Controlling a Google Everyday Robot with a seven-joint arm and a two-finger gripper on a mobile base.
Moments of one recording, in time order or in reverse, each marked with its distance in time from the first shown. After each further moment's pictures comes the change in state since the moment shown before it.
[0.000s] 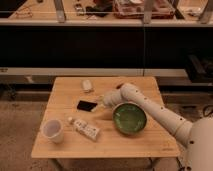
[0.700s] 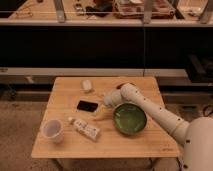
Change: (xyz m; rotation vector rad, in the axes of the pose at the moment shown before) arm 0.015 -0.013 0.009 0.016 0.015 -0.011
